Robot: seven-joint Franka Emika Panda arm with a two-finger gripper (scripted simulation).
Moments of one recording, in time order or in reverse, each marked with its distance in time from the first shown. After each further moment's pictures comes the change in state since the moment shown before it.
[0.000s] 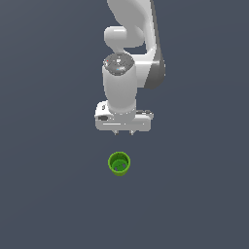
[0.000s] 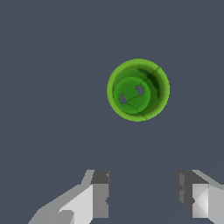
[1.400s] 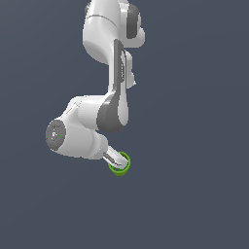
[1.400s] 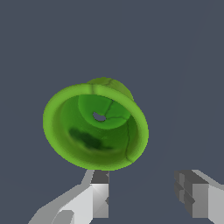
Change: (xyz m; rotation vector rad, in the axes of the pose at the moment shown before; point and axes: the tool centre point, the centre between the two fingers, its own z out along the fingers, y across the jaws) arm 0.051 0.049 0.068 0.234 -0.404 0.642
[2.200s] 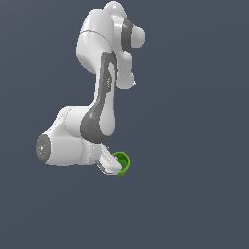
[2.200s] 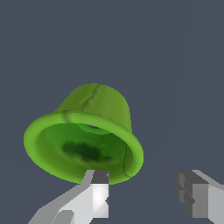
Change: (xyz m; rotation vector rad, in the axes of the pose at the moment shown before) arm 0.015 0.007 0.010 0.050 -0.130 0.141
